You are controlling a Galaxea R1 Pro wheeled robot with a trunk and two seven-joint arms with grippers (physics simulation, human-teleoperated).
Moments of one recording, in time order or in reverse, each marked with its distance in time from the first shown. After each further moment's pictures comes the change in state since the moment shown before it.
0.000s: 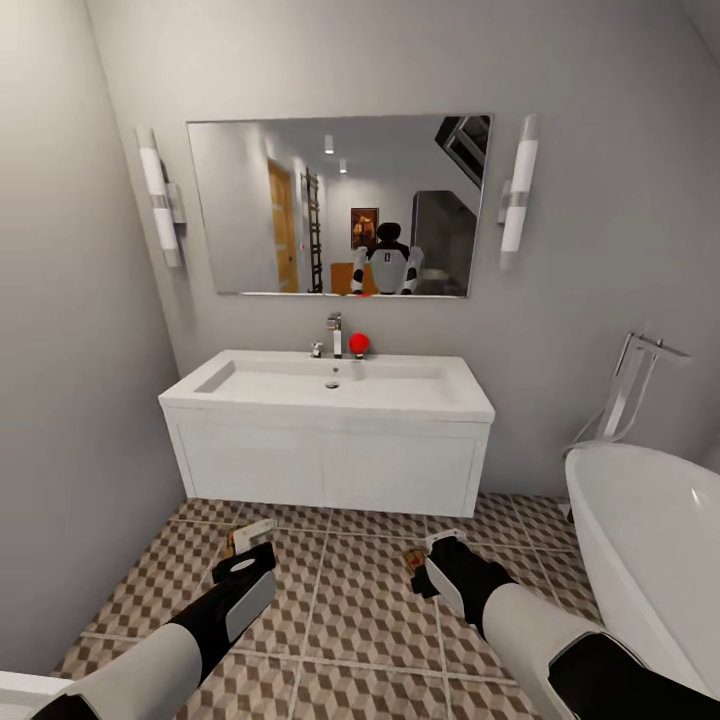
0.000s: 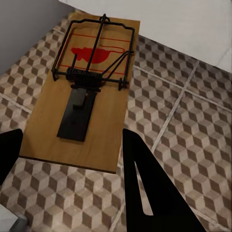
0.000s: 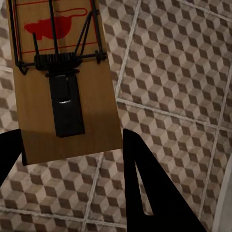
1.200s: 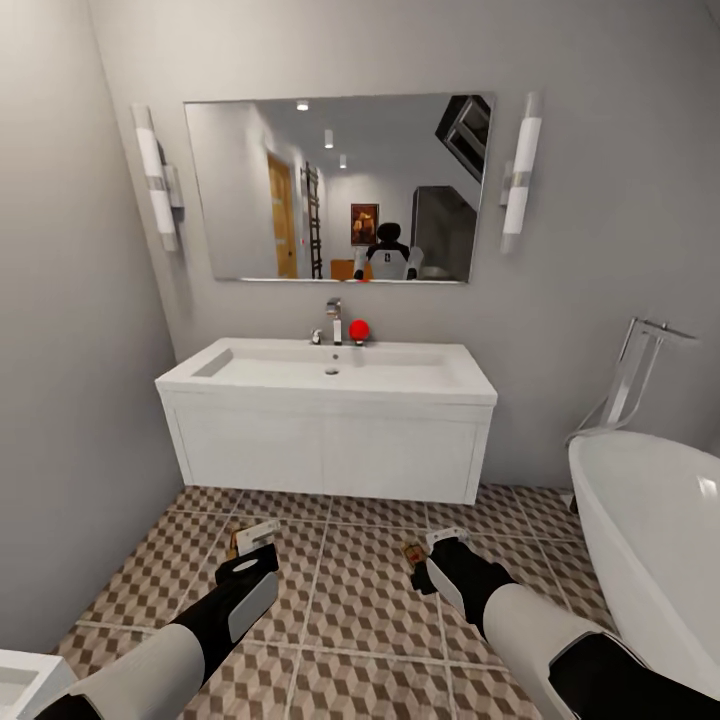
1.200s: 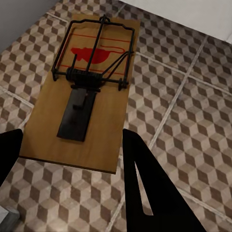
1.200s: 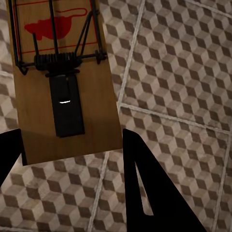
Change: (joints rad) left arm 0.000 -0.008 -0.003 0.004 0.005 0.017 -0.001; right arm 0.000 -0.002 -0.002 0.004 -0.002 -0.042 0.002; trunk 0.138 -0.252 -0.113
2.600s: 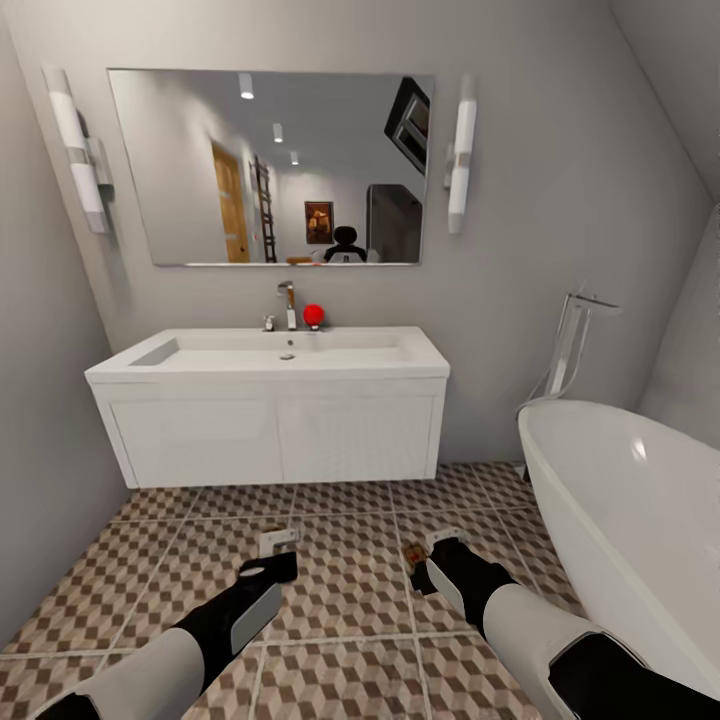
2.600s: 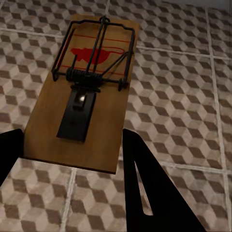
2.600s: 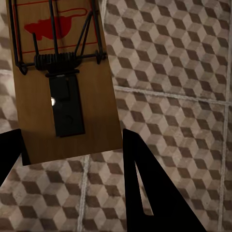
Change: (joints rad) left arm 0.000 0.006 -0.127 0.009 0.003 0.058 -0.217; right arm 0.000 0.001 -0.001 0.001 -0.003 -0.001 -0.001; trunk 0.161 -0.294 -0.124
